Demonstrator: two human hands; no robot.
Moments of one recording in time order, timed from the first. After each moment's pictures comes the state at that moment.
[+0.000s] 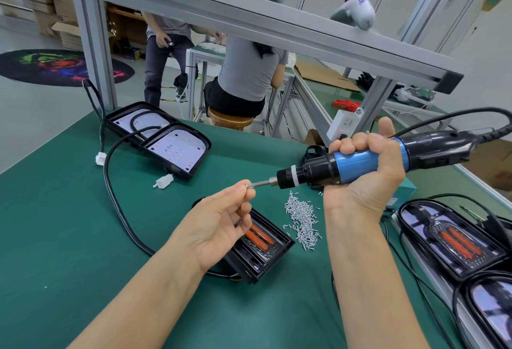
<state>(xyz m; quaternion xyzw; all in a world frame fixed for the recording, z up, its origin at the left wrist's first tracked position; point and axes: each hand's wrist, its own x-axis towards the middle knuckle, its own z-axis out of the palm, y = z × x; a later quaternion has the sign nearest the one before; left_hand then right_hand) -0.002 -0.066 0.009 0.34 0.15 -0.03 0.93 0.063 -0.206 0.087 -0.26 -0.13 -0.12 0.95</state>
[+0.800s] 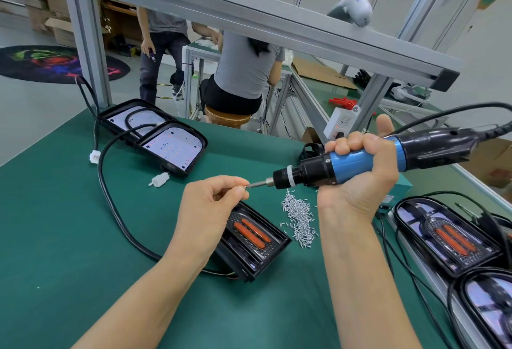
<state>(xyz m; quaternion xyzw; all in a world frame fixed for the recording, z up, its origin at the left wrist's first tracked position) -0.004 -0.067 0.004 0.67 0.10 0.24 0.70 0.061 -0.203 0.082 -0.28 -0.14 -0.15 0.94</state>
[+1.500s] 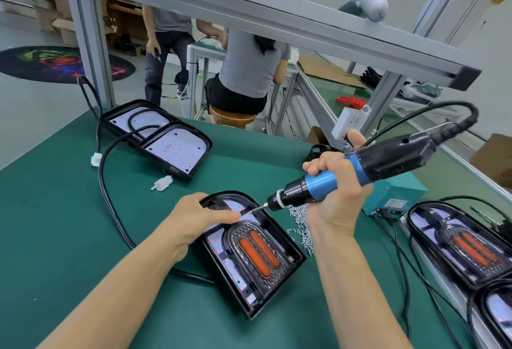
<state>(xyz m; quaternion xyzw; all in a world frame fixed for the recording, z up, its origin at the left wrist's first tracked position) 0.025 -0.021 -0.029 0.69 0.22 -0.01 0.69 0.083 -0.190 0.039 -0.41 -0.17 -0.20 0.87</state>
